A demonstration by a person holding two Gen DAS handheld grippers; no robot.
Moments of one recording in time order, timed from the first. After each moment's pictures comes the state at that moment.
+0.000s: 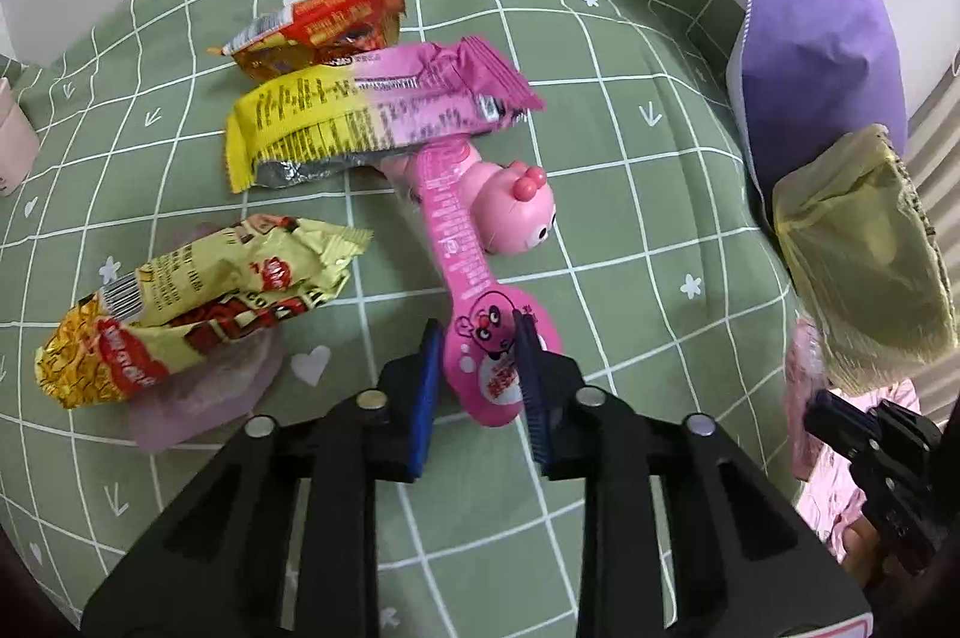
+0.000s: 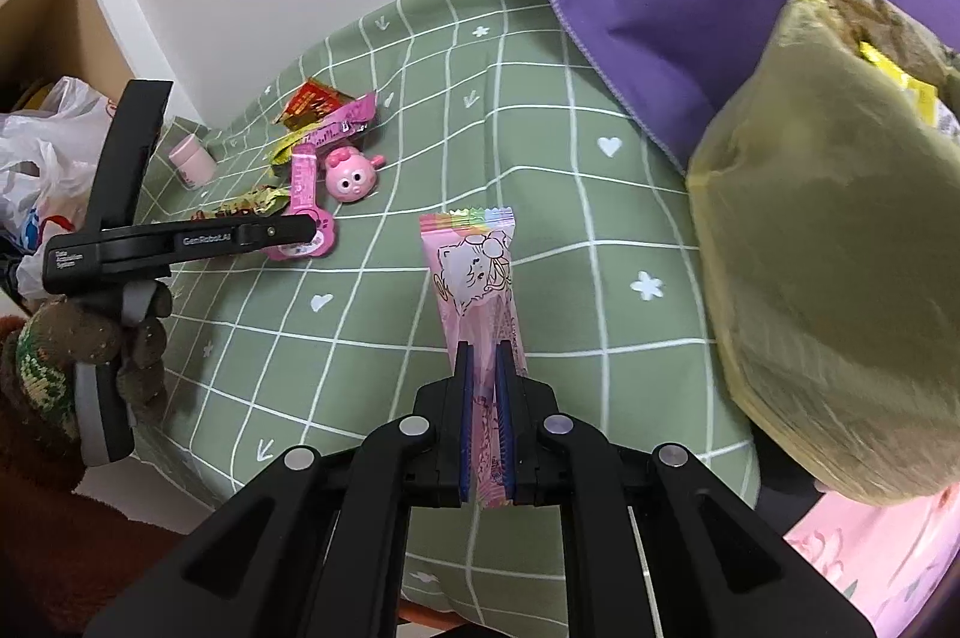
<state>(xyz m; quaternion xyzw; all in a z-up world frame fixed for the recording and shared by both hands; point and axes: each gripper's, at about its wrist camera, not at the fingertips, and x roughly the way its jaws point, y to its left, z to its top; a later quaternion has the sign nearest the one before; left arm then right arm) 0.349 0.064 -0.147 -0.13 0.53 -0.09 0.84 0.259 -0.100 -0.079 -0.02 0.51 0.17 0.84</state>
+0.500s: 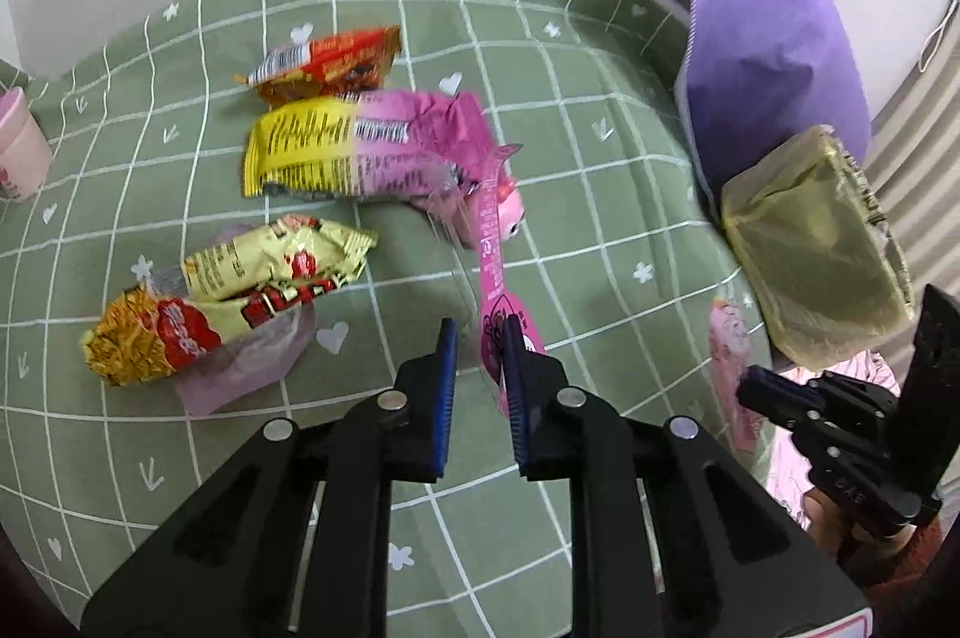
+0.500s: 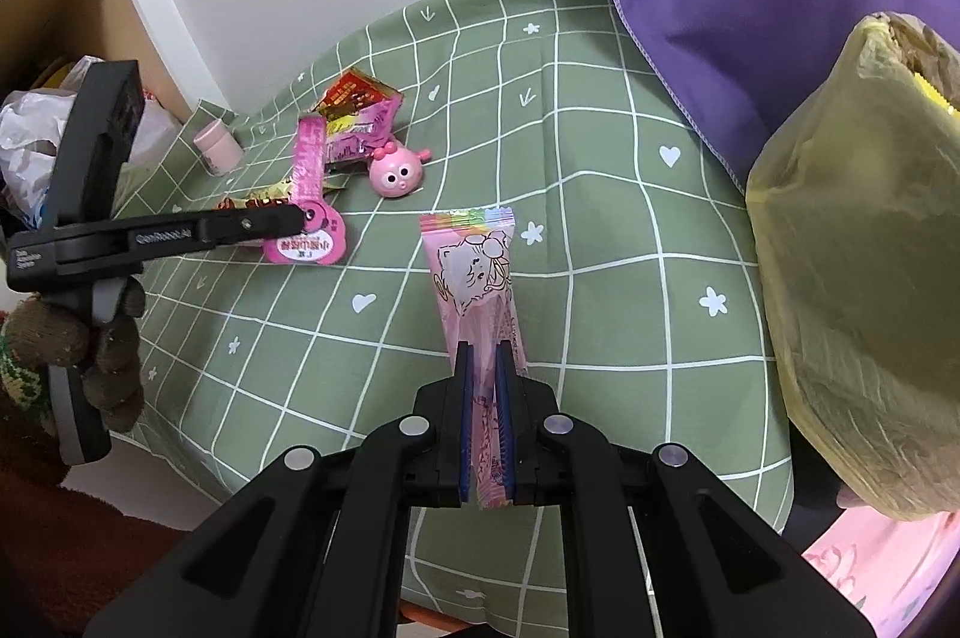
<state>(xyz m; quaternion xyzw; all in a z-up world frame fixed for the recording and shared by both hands) 0.321 0.081 -0.117 -0.14 0.50 -0.13 0.84 0.258 -0.080 -0.075 -0.03 0.50 0.19 0.84</state>
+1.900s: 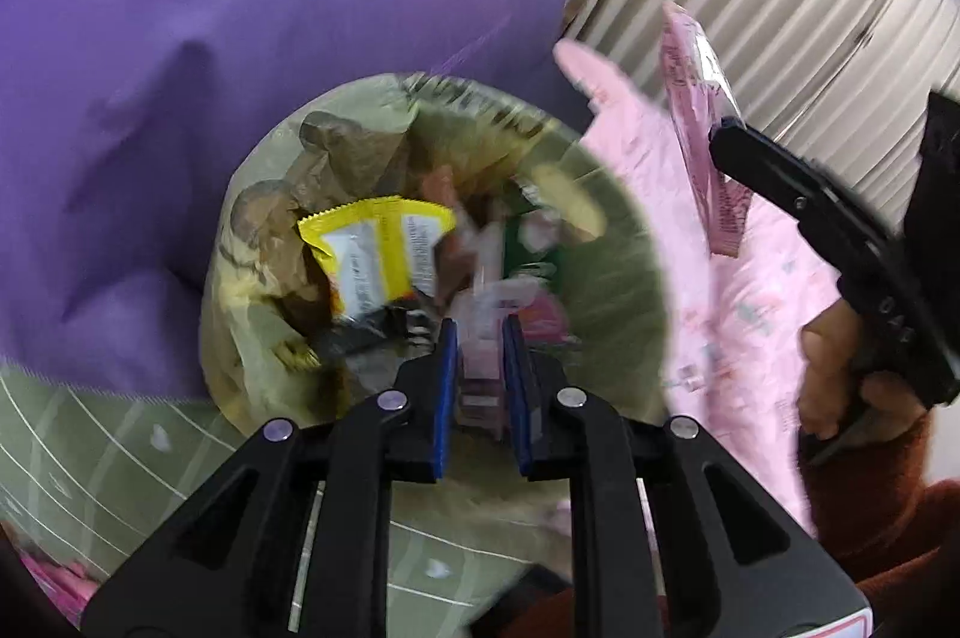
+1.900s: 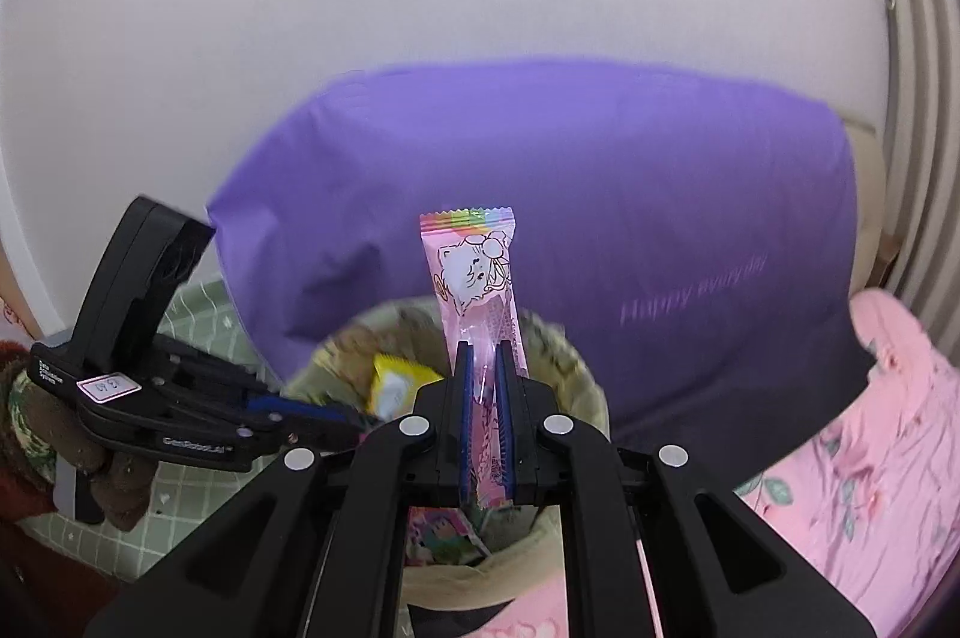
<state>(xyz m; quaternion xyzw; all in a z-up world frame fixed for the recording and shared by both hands) 0.436 -0.255 -0.021 0.05 0.49 -0.47 0.73 0.270 -0.298 0.096 -0.02 0.34 -0.04 0.94</state>
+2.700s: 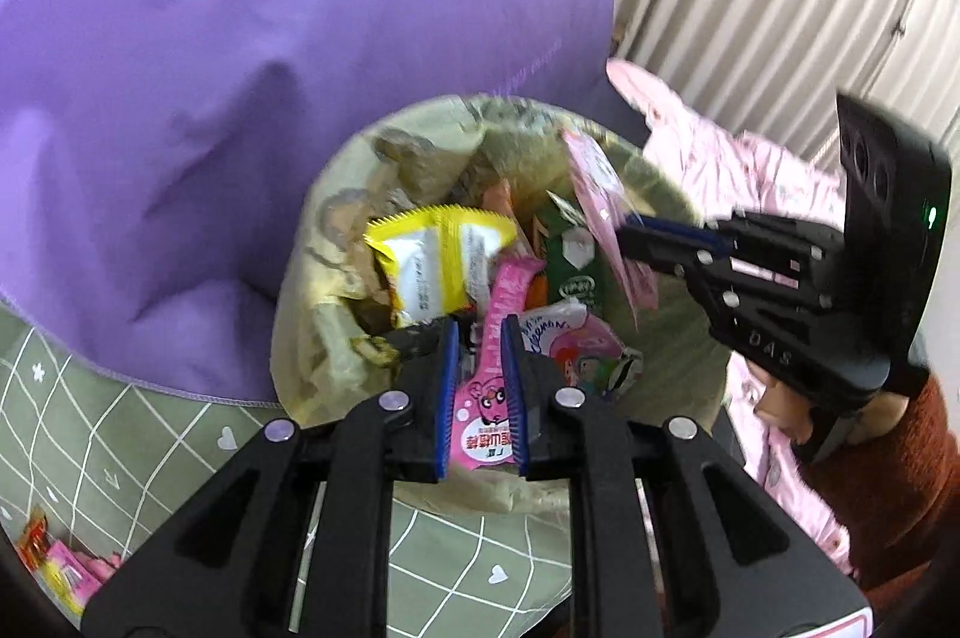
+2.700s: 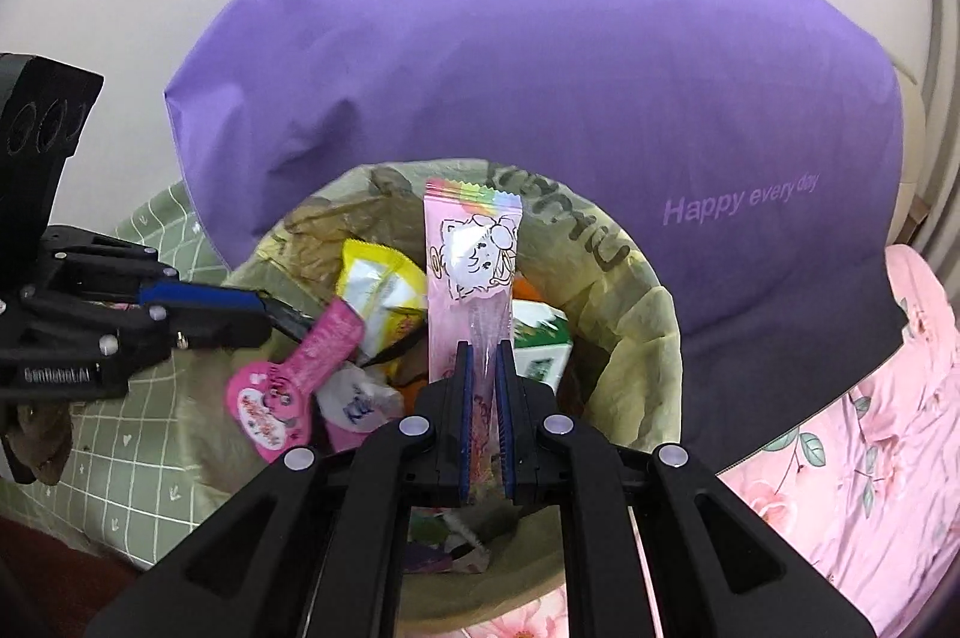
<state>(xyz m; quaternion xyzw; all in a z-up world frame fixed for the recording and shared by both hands) 0.415 -0.235 -0.006 0.04 0.45 -0.42 0.78 0.305 -0.296 0.035 -0.02 0.42 -0.03 0.91</state>
